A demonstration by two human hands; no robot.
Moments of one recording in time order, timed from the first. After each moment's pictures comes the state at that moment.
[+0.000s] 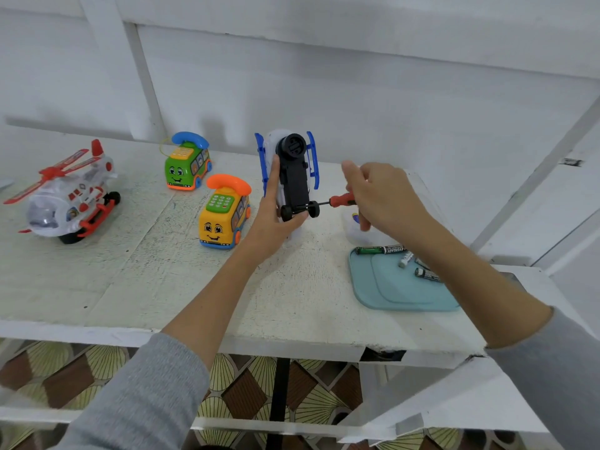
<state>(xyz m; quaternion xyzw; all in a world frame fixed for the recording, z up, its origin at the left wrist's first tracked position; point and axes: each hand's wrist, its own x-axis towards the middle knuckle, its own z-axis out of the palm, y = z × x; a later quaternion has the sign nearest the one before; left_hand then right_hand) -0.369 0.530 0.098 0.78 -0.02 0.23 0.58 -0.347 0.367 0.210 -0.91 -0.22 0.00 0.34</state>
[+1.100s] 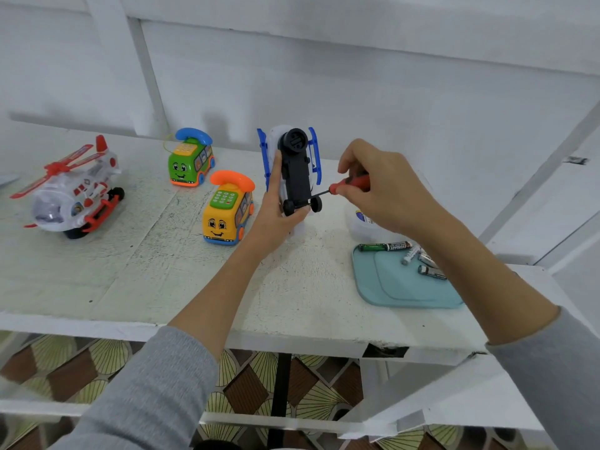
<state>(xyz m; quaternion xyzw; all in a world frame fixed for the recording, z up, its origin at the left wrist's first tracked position) -0.368 0.530 0.098 0.77 -0.01 0.23 0.59 -0.342 0.360 0.211 -0.85 -0.42 -0.08 0.31</state>
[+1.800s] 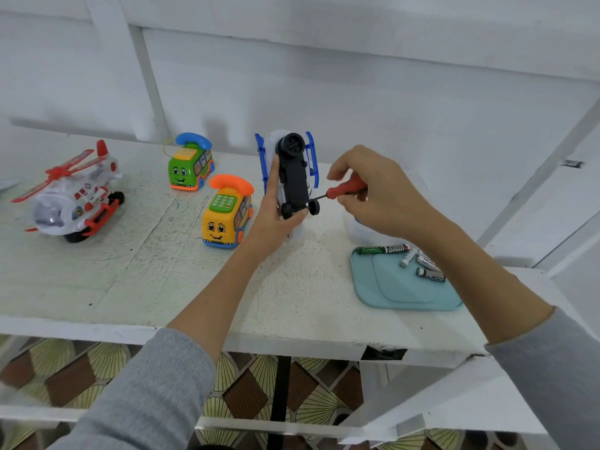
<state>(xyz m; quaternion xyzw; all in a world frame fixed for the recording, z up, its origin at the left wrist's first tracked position) -0.371 0.531 0.098 0.77 -0.01 0.23 0.59 -0.342 0.358 0.211 -0.83 -0.47 -0.08 0.30</state>
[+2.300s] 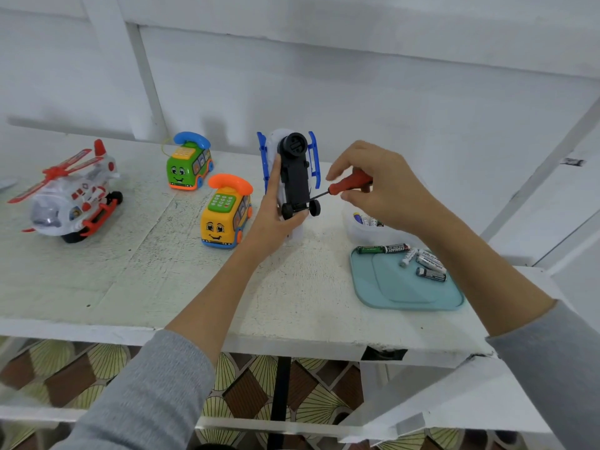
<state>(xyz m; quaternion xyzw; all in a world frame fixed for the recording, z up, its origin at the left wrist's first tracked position) -0.371 0.531 0.098 0.78 -0.01 0.22 0.58 -0.335 0.356 0.217 -0.82 -0.47 -0.07 0.32</state>
